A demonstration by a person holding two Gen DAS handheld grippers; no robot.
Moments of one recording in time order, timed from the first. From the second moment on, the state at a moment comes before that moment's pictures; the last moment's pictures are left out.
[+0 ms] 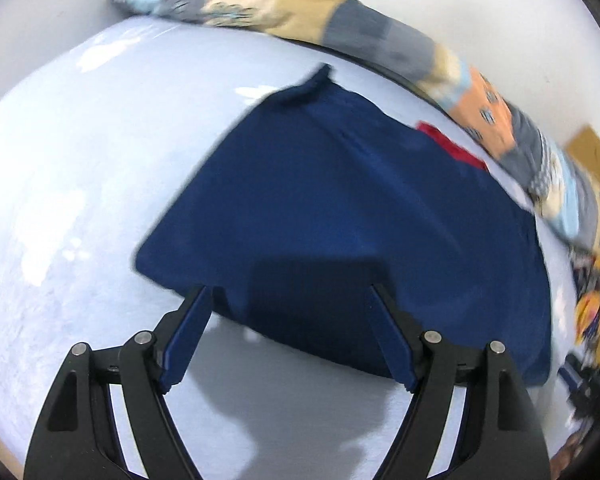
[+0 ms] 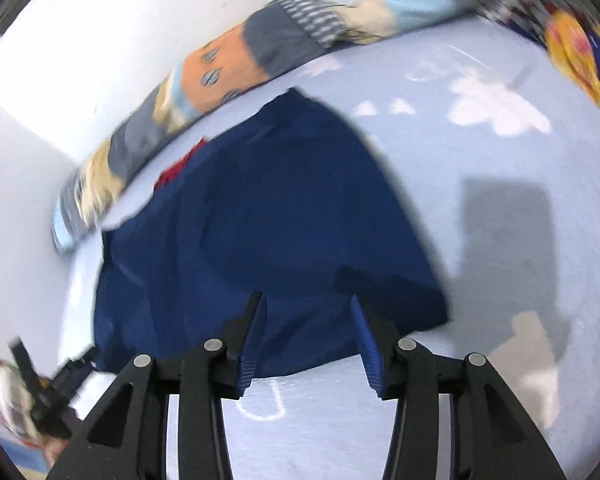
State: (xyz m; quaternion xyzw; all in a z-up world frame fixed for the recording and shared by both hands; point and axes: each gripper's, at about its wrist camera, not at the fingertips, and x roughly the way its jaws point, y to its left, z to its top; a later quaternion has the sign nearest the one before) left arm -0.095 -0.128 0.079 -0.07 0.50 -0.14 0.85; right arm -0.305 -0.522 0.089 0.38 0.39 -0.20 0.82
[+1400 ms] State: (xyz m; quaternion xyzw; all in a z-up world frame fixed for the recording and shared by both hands) left arm -0.047 -0.068 0.014 -0.36 0.49 -0.15 0.78; right arm -0.297 -0.560 -0.003 0.60 0.27 -0.20 0.72
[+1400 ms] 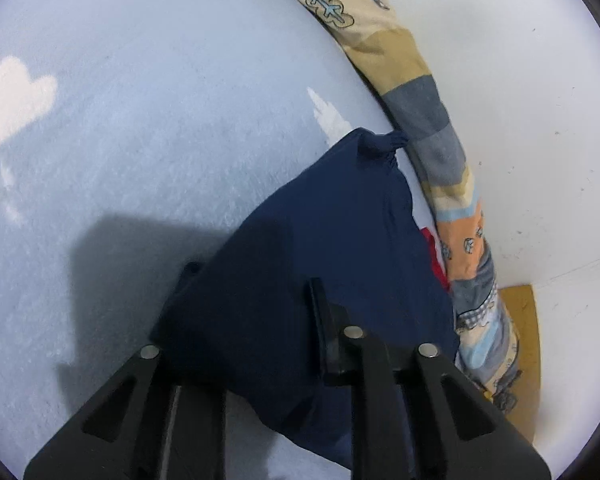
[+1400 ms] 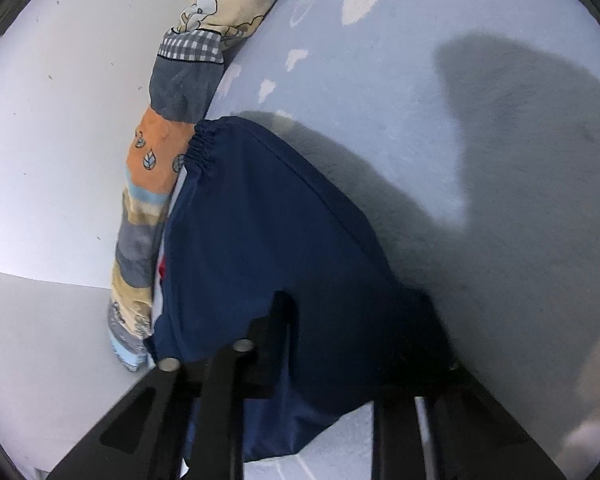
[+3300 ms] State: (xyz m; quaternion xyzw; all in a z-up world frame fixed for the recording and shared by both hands) left arm -0.099 -0.048 0.055 -0.25 0.43 -0.12 0.86; right arm -0.318 -0.531 0.056 0.49 0.22 -0.20 0.82
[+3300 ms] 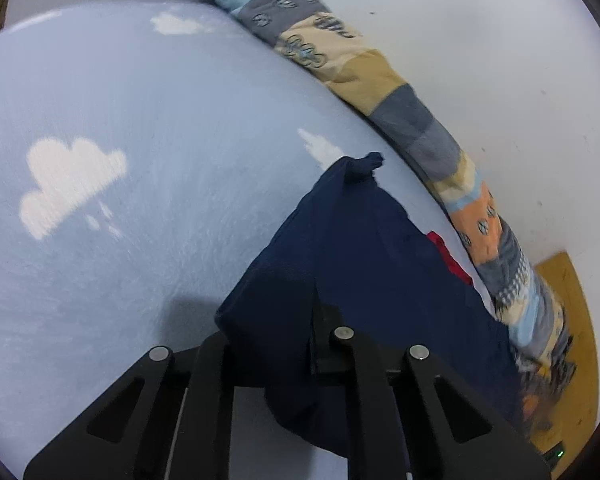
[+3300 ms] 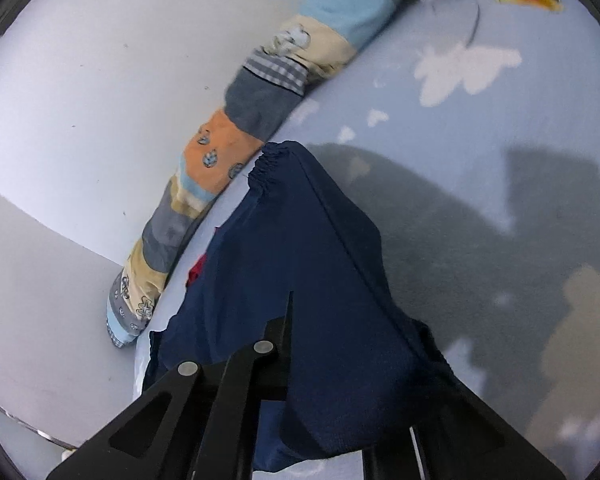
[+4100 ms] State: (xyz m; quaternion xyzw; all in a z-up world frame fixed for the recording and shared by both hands) left arm -0.188 0.030 0.086 -0.31 0.46 -0.03 0.83; right arm -0.445 -0.521 0.072 0.57 0.25 -0.22 0.75
